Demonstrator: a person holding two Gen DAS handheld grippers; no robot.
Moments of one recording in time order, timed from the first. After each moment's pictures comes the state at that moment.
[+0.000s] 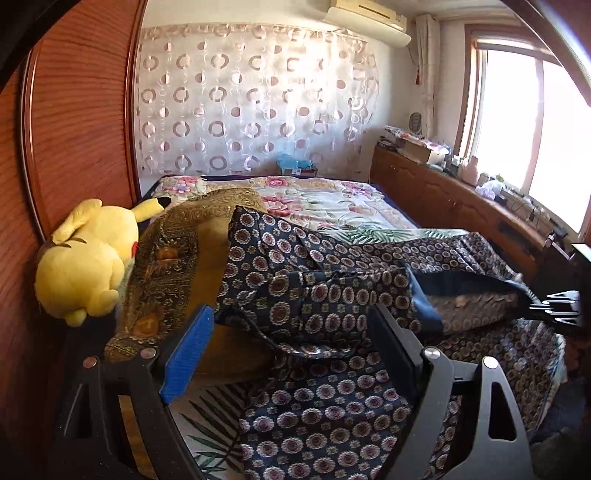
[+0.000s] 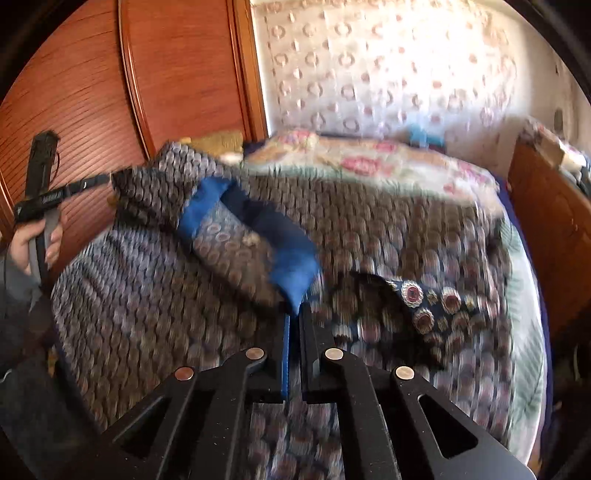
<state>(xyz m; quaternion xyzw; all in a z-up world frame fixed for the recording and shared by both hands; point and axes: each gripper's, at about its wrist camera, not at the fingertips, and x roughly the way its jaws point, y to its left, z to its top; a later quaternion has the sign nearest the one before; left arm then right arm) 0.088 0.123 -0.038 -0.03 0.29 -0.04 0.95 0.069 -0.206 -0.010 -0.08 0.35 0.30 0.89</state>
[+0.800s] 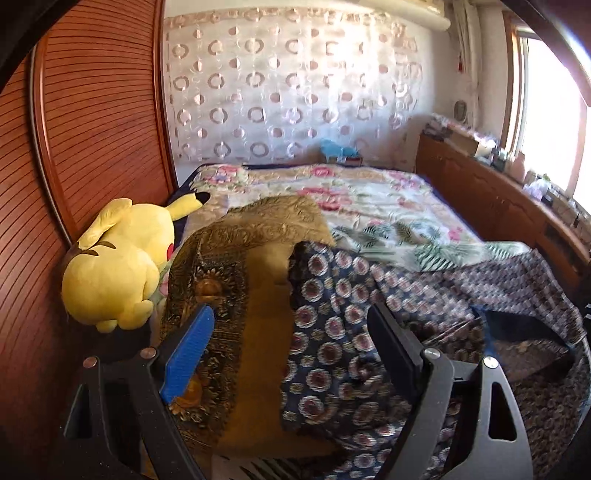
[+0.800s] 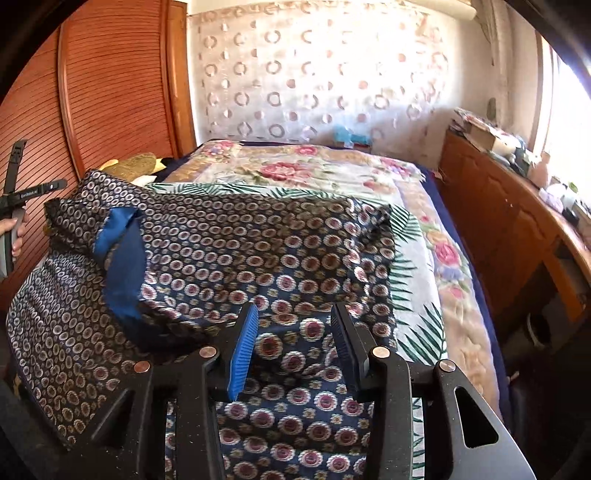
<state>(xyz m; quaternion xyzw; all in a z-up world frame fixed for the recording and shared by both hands) 0.167 0.156 -0.036 -0.02 0.34 0.04 0.94 0.072 -0.276 0.019 -0.05 0.34 0.16 0.92</state>
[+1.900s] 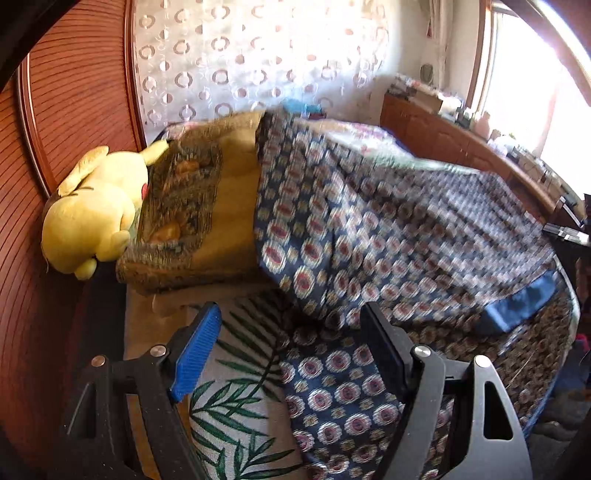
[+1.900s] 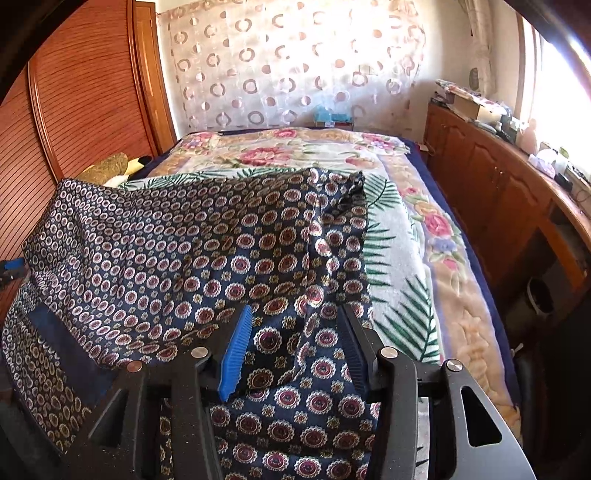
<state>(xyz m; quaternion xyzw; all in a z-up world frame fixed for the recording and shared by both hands) 0.073 0.147 -0.074 -0.03 0.39 -0.04 0.92 0.088 -0.294 0.008 -0.02 0.38 0.14 0.91</state>
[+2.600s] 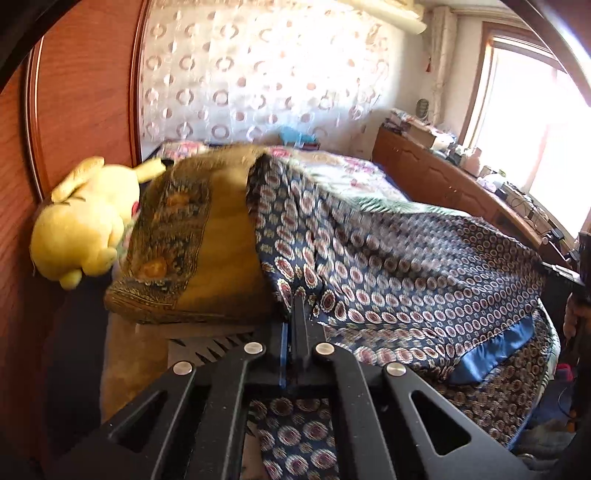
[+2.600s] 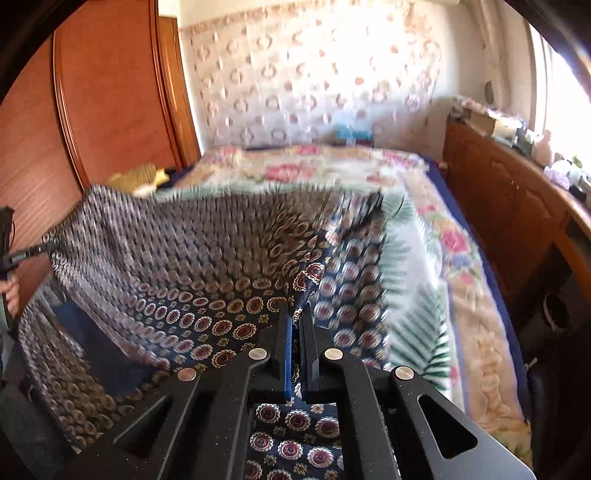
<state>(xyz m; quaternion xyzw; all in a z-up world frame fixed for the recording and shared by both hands) 0.069 0.143 -0.054 -0.07 0.34 -0.06 0.94 0.066 -0.308 0.026 -0.01 0.32 0.18 0.93</state>
